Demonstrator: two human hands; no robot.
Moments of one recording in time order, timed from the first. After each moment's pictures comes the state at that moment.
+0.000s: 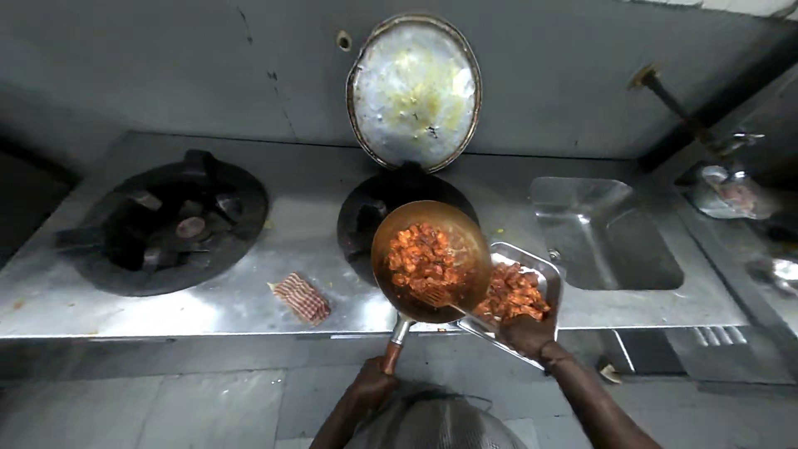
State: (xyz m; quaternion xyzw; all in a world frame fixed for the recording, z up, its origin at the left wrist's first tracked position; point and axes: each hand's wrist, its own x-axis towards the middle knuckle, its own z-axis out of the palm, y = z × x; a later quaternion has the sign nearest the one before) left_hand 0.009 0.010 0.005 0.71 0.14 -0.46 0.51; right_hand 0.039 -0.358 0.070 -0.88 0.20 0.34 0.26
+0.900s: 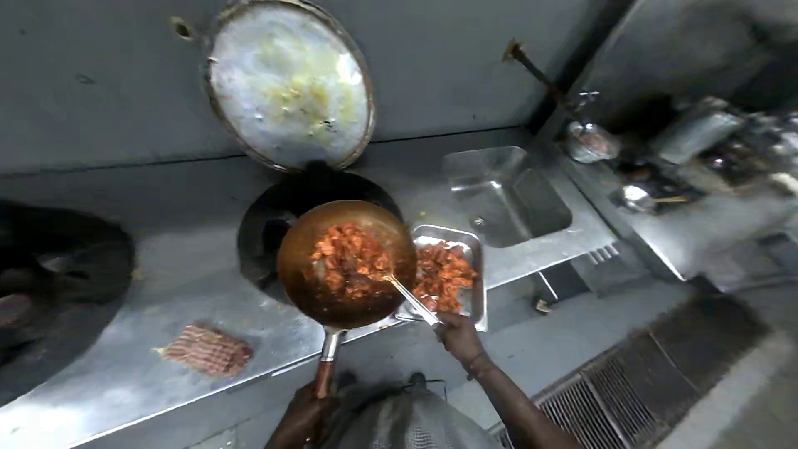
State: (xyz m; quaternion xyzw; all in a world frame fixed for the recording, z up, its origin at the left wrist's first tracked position) left_hand 0.012 0.011 0.018 0.73 0.14 -0.46 0.48; right_hand -0.035 -0.332 0.052 -0.80 0.32 0.10 0.50
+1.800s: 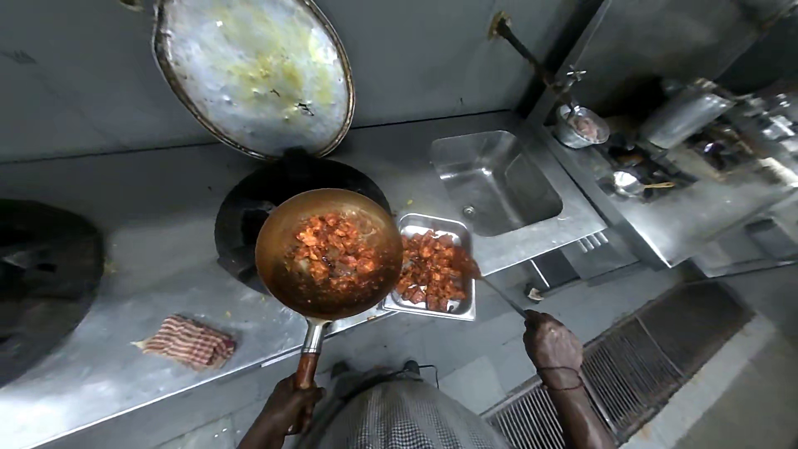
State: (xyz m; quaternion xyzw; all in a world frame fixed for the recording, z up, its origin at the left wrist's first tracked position) left_hand 0.011 0.009 0.025 0.70 0.18 -0.46 0.52; right_hand -0.133 -0.433 0.123 -0.89 0.44 0.10 -0.01
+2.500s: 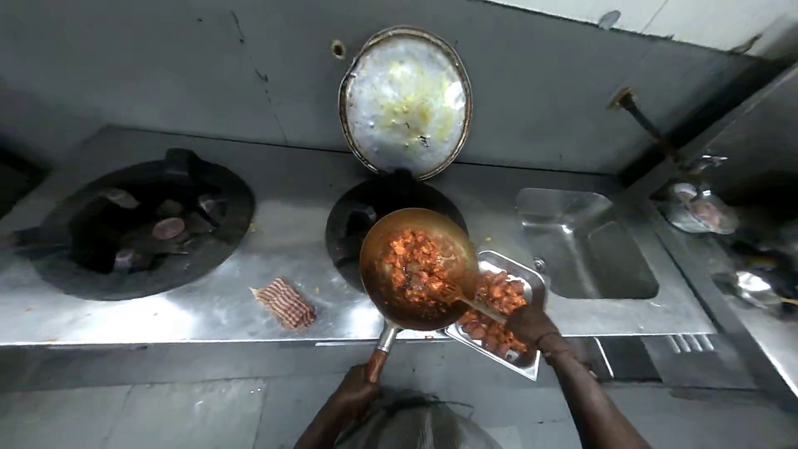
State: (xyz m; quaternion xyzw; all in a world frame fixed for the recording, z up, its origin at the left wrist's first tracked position) left_hand 0.010 0.011 0.006 0.71 0.15 -0.47 0.51; right_hand 0.066 -0.387 0.102 -0.93 0.19 0.32 0.07
